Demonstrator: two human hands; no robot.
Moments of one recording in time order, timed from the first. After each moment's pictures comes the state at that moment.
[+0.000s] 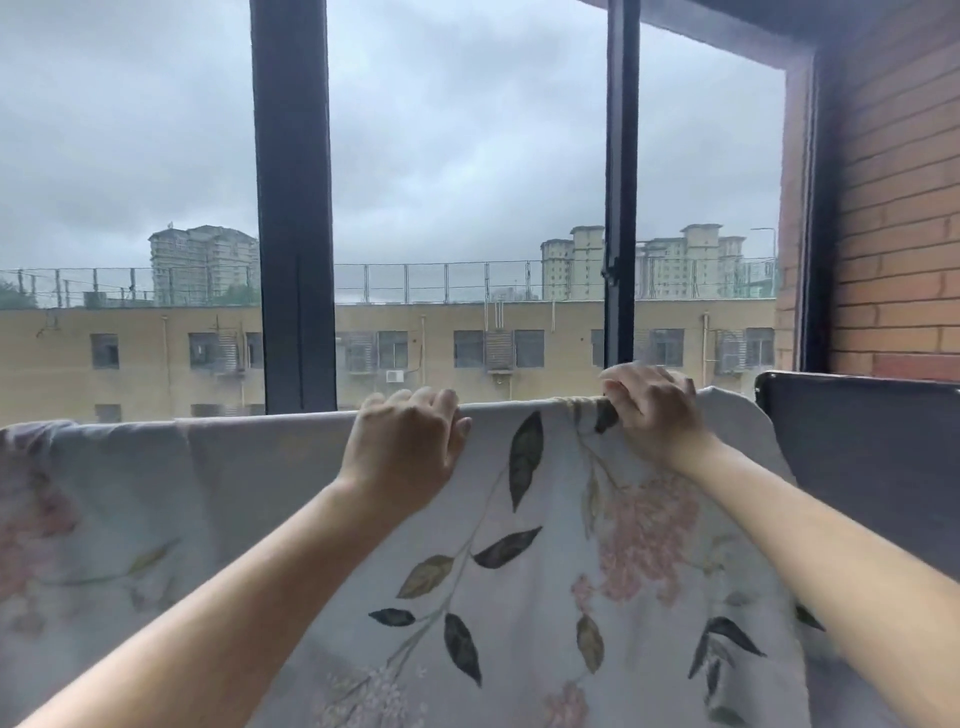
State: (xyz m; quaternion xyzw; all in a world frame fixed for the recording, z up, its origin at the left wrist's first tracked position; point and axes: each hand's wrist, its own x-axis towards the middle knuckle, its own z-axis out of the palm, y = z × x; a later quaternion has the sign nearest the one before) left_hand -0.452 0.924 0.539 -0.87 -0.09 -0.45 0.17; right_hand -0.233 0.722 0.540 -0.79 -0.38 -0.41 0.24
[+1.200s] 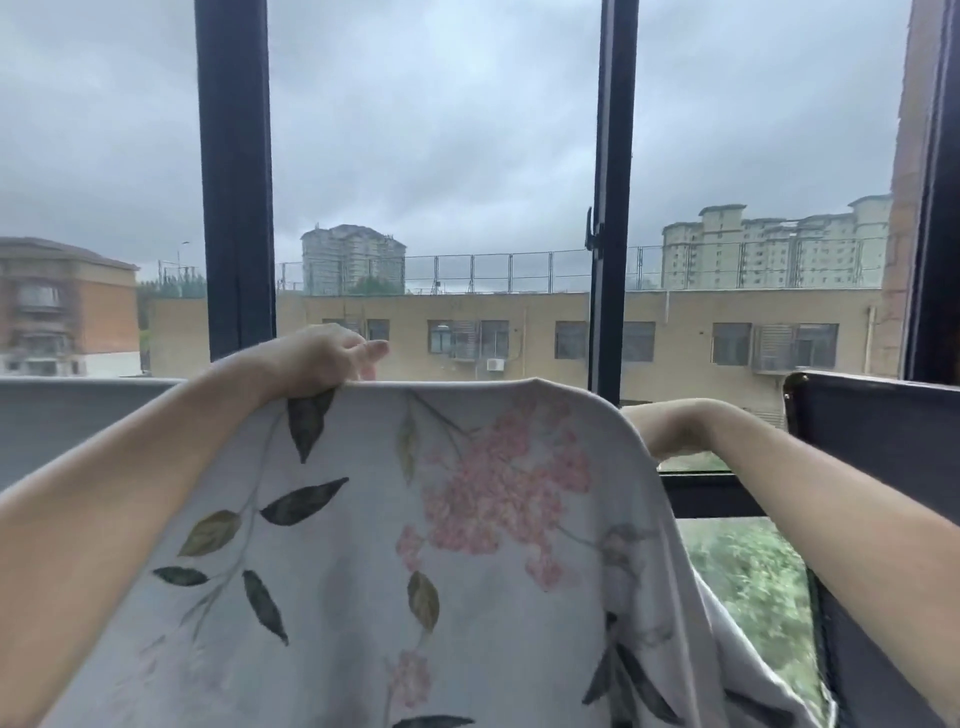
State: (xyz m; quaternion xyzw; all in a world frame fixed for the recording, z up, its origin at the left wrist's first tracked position) left_hand -0.284 0.830 0.601 -0.92 -0.29 -0.23 -0.10; right_hand 0.021 0.626 0.547 -0.82 -0.54 0.16 0.09
